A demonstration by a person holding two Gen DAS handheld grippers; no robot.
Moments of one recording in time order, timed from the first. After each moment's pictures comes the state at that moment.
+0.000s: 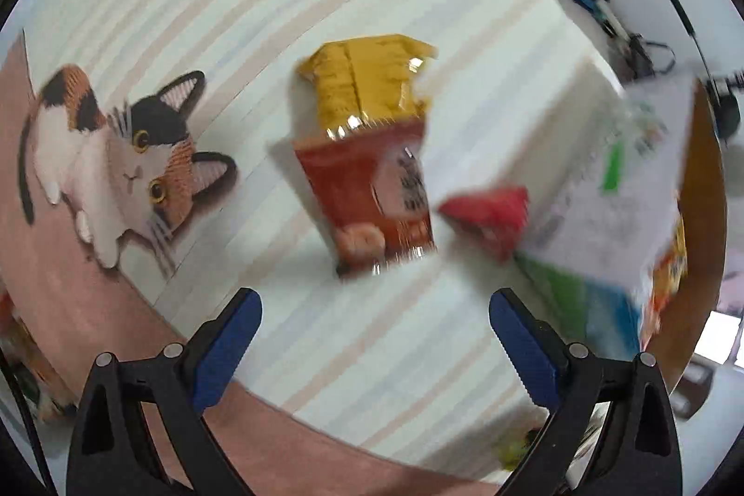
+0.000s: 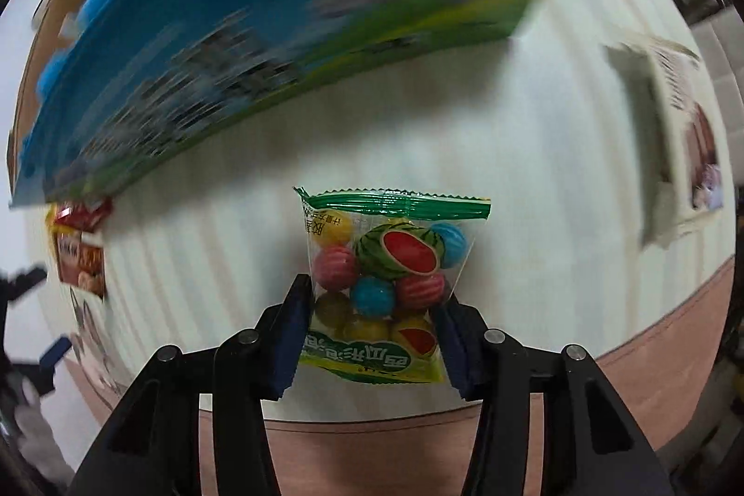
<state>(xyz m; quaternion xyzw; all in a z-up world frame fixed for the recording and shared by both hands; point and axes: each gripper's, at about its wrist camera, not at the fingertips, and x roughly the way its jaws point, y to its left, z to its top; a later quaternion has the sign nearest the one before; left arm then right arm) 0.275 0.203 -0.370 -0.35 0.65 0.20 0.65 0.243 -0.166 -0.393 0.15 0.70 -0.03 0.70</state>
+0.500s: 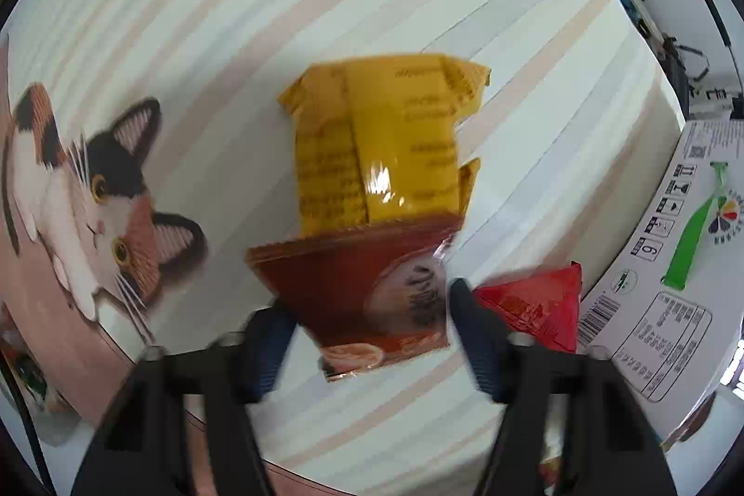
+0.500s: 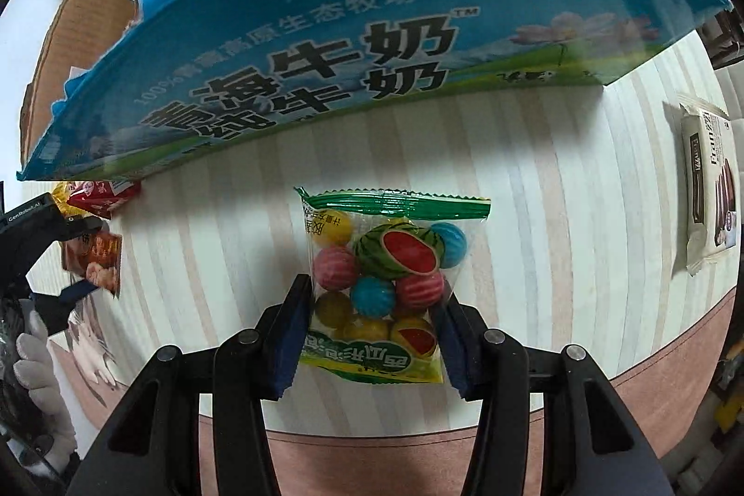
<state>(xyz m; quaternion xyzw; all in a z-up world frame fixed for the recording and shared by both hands) 0.316 0.220 -0.417 -0.33 0.67 0.23 0.62 0.260 -0.122 -0.387 0.11 0.70 -0.02 0.71</state>
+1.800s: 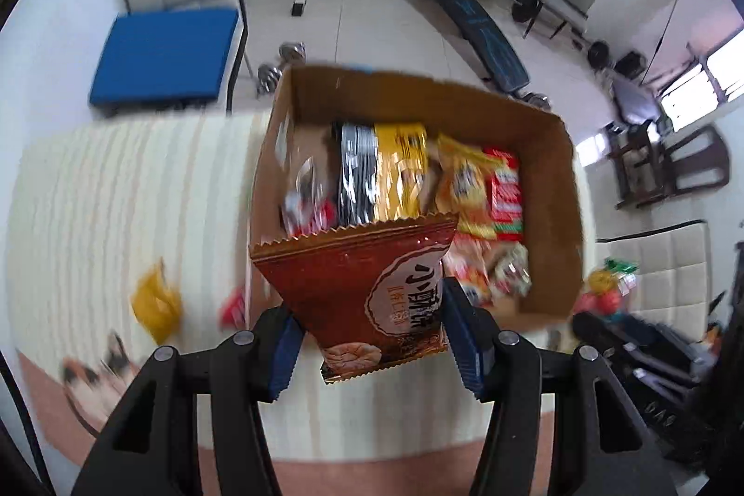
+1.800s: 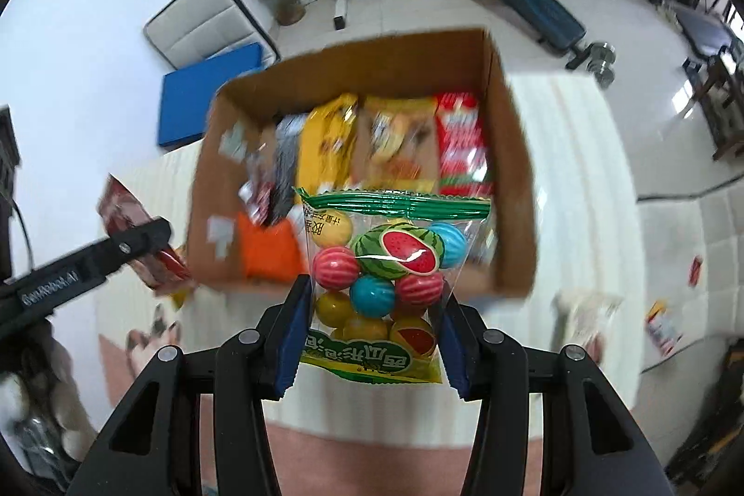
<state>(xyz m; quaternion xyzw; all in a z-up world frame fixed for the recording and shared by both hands) 0.405 0.011 -0.203 -0.07 0.62 -0.05 0.78 0.365 -0.201 -0.209 0.09 0.60 0.06 0.79</state>
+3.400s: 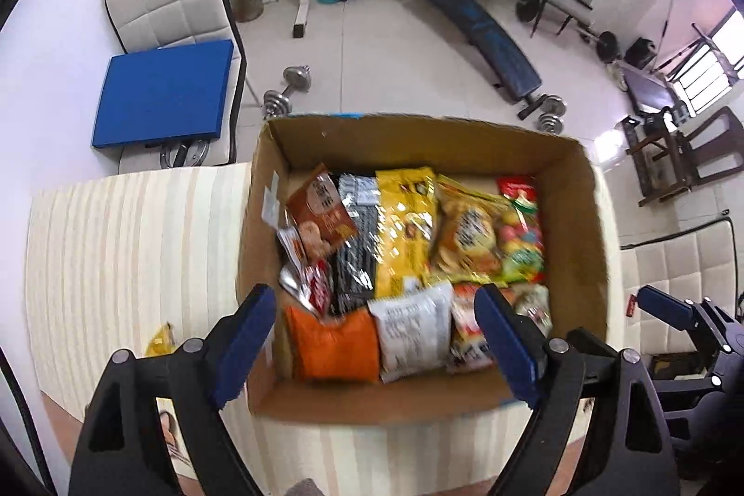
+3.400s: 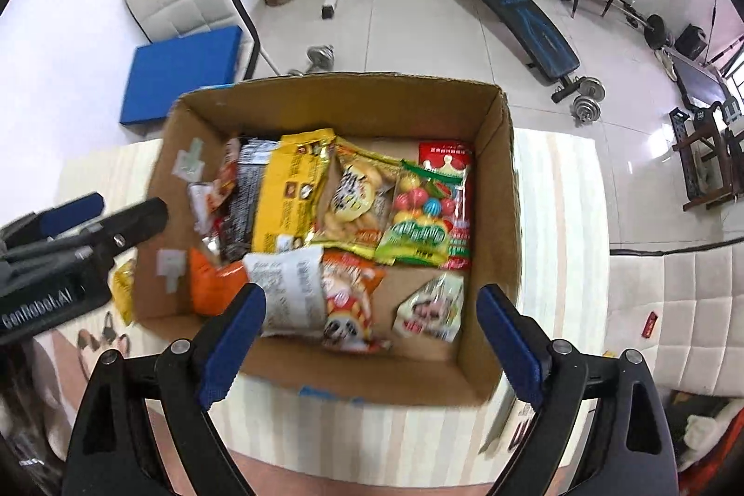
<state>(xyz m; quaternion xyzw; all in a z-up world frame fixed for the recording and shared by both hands) 0.427 -0.007 -0.208 -0.03 0.60 -0.04 0.80 0.405 -0.180 -0.208 0.01 0.61 0.06 0.79</state>
